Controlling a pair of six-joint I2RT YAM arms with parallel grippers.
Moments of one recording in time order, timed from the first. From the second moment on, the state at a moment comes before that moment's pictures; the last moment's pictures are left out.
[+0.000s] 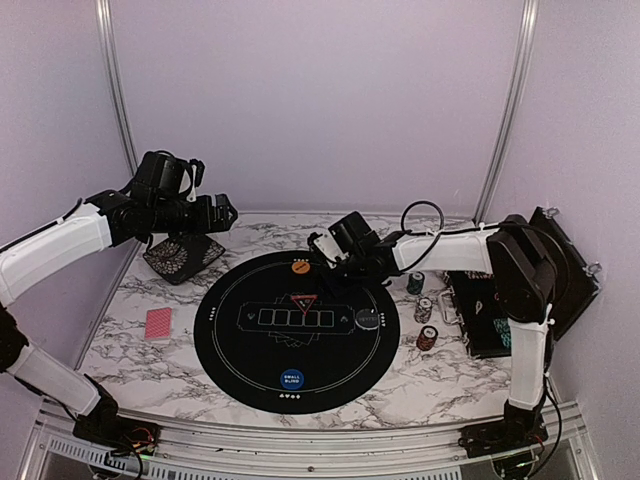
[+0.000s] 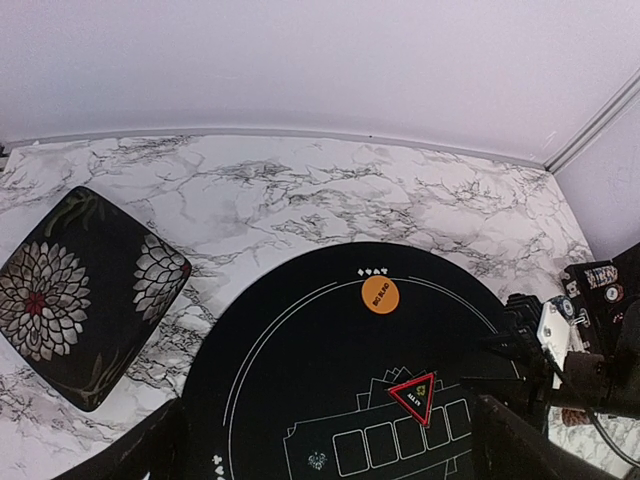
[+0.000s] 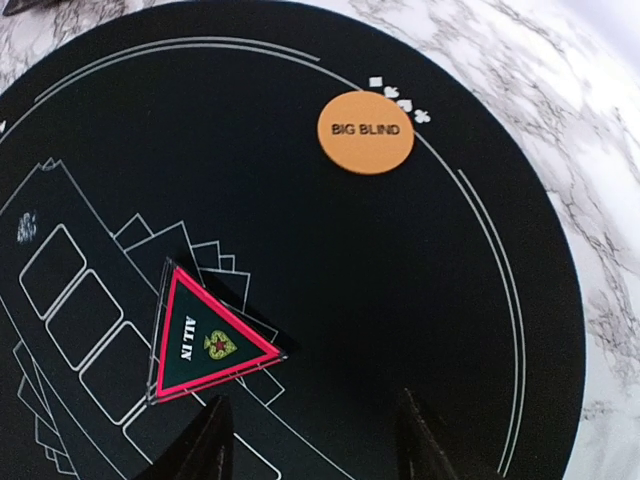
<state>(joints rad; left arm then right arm) -0.52 1.40 1.25 -0.45 -0.09 -0.43 0.77 2.05 1.48 -0.29 0.02 0.05</state>
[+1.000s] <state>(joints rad) -0.52 1.40 1.25 -0.45 -0.09 -0.43 0.83 2.13 1.42 -0.23 -0.10 -0.09</state>
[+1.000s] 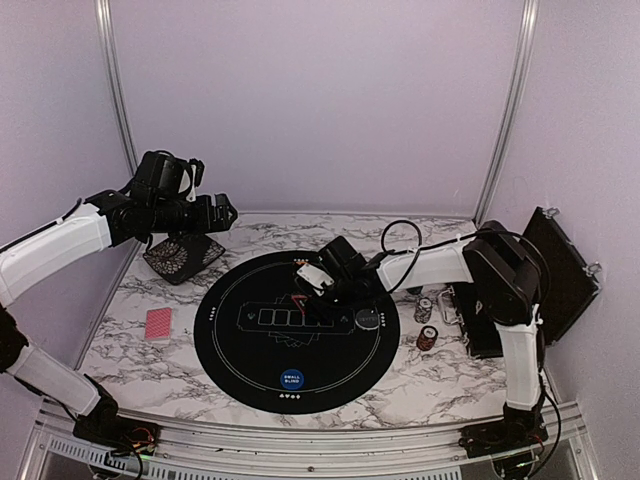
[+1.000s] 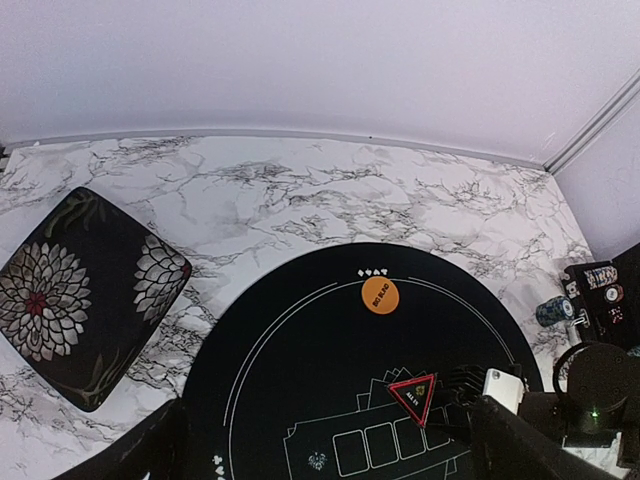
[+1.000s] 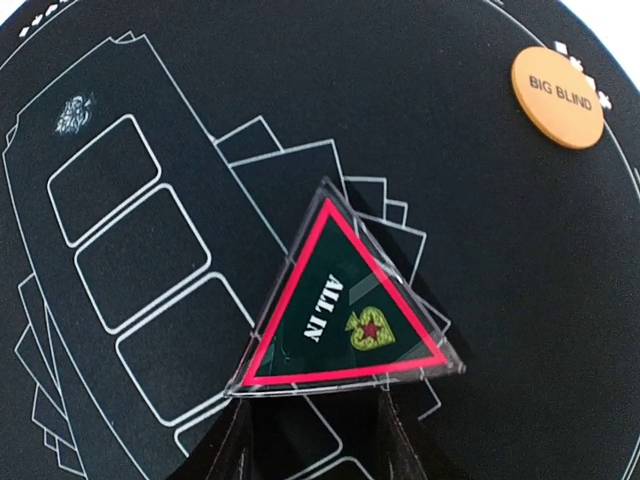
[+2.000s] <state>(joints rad) -0.52 1.39 1.25 -0.45 -0.11 -0.42 0.92 2.51 2.01 -0.30 -0.10 -0.16</state>
